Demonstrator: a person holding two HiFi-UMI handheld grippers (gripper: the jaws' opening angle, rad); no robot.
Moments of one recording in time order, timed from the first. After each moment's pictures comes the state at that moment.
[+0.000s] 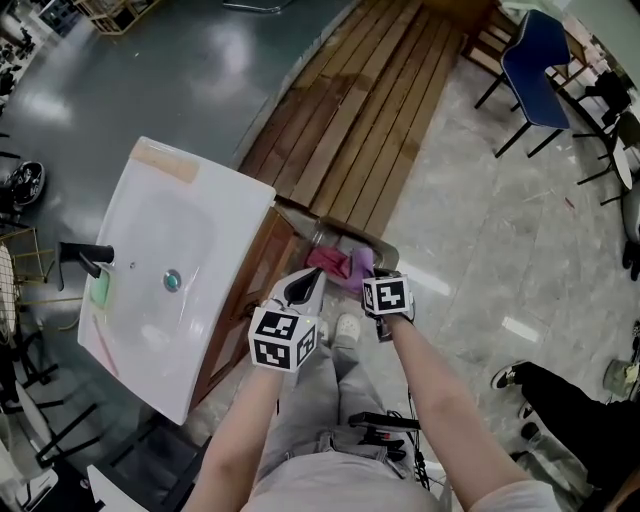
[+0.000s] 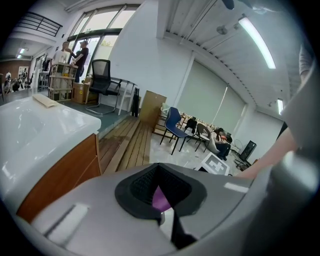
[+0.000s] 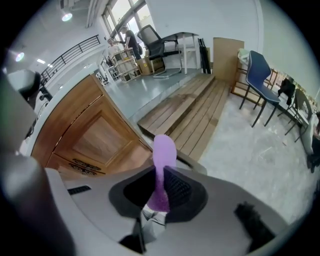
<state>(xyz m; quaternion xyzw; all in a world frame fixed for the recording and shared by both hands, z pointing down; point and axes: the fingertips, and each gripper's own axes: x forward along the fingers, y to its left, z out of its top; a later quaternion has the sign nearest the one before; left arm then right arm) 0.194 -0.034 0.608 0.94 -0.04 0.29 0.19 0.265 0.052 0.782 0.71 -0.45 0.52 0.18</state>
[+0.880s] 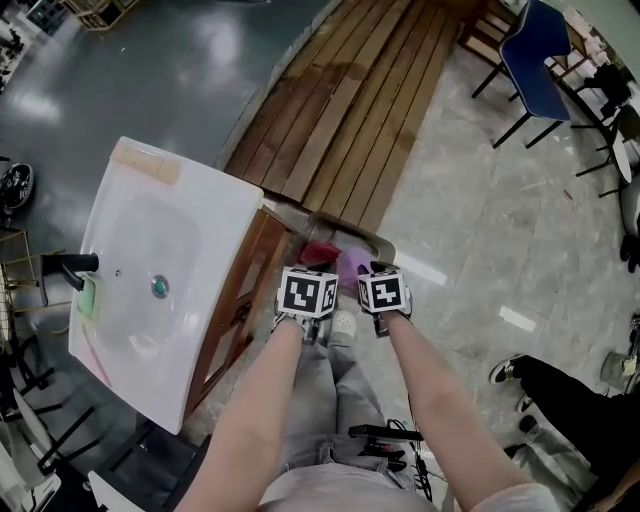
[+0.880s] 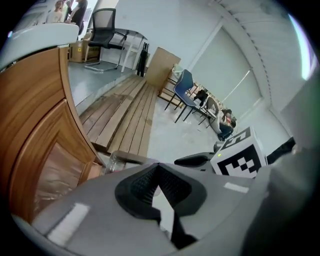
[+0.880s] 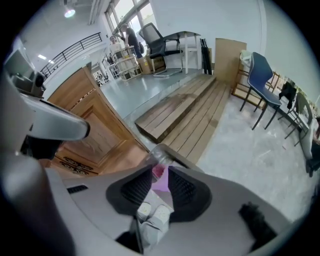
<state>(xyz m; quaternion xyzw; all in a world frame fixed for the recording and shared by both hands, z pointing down) 0.230 -0.013 0.738 0.84 -0.01 0.48 0.27 0.279 0.046 0.806 0.70 -0.46 0.51 0.19</state>
